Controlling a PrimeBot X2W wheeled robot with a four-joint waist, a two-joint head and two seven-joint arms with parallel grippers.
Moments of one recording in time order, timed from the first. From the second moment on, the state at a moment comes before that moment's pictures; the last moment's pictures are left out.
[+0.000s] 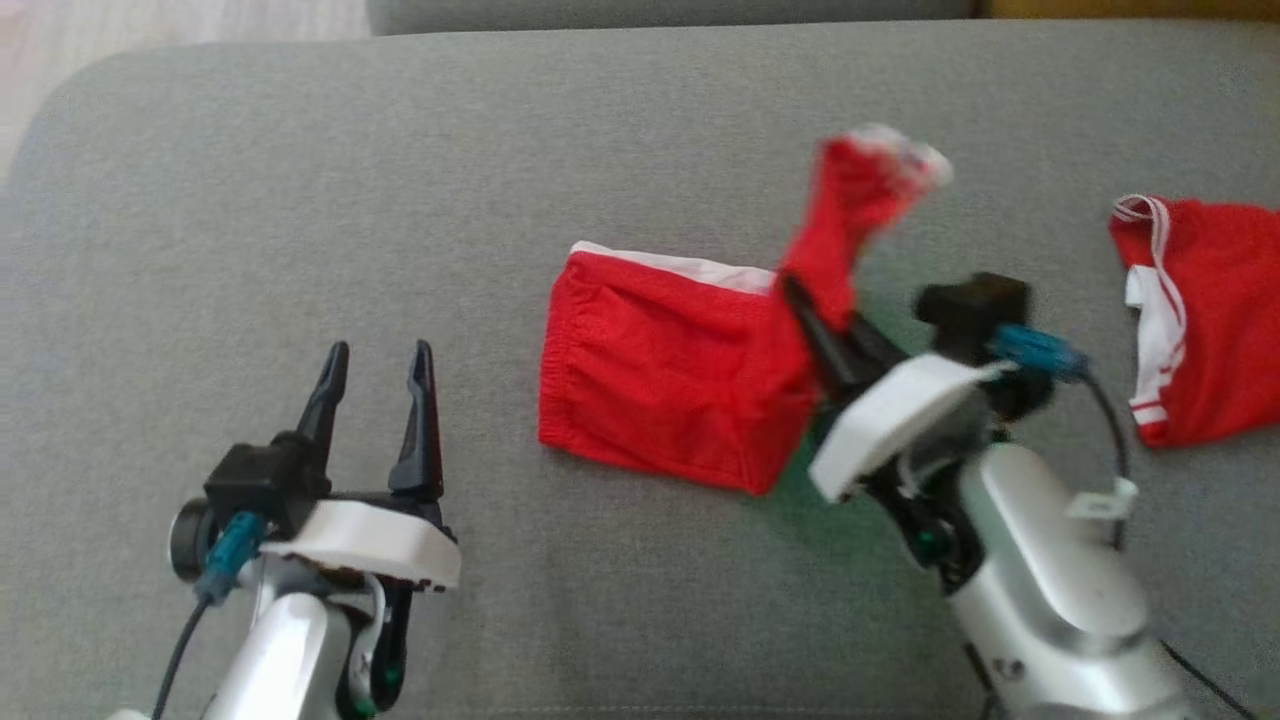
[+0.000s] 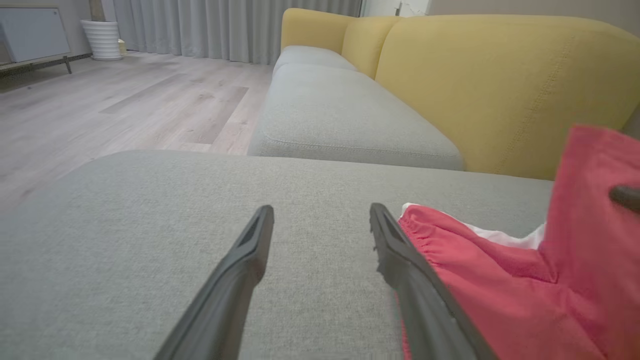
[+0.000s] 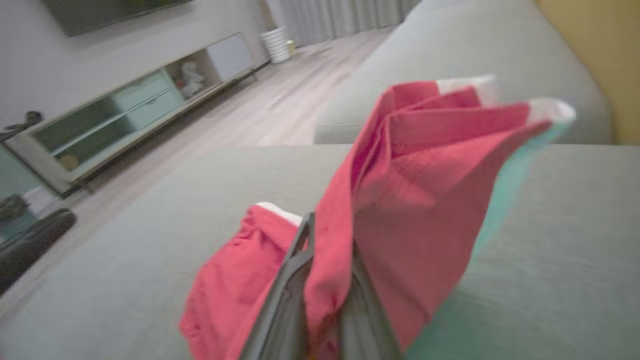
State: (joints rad) left arm -0.14 0.16 -0.32 0.14 -0.33 0.15 -0.25; right arm -0.38 -0.07 0.35 0.31 0.38 0.12 0.12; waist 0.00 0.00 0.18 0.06
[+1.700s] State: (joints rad) left arm -0.12 0.19 -0.32 0.13 -0.33 0.17 -0.25; right arm -0.10 -0.13 0.05 0.08 0.21 0.12 -0.06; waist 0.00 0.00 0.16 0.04
